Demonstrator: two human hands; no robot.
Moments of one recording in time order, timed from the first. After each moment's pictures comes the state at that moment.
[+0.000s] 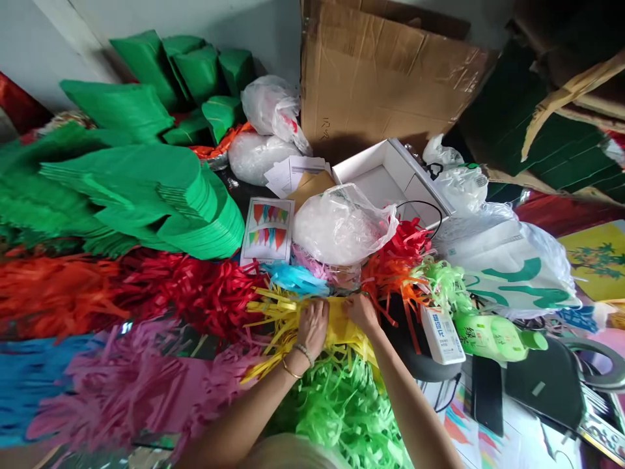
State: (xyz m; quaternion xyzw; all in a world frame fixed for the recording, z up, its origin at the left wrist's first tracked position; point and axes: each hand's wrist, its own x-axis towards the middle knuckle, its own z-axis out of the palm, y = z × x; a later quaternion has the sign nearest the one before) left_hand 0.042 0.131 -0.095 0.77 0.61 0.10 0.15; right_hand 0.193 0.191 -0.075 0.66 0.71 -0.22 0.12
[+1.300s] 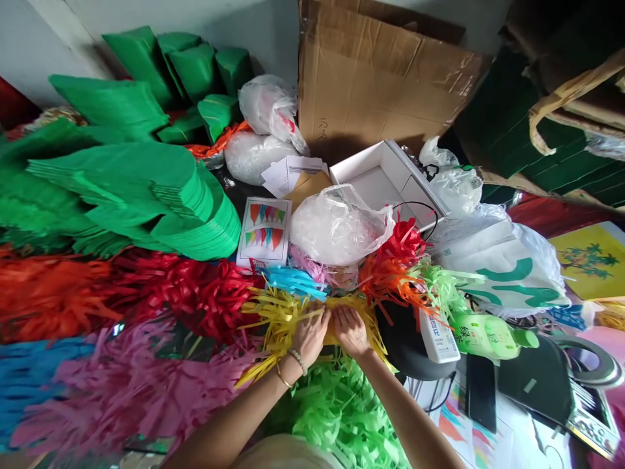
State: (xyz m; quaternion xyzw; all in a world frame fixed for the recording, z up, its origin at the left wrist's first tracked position) left_hand 0.038 0.114 -0.117 0.82 0.54 0.16 0.10; right_hand 0.197 0.128 -0.146 0.44 0.89 0.14 -0.08
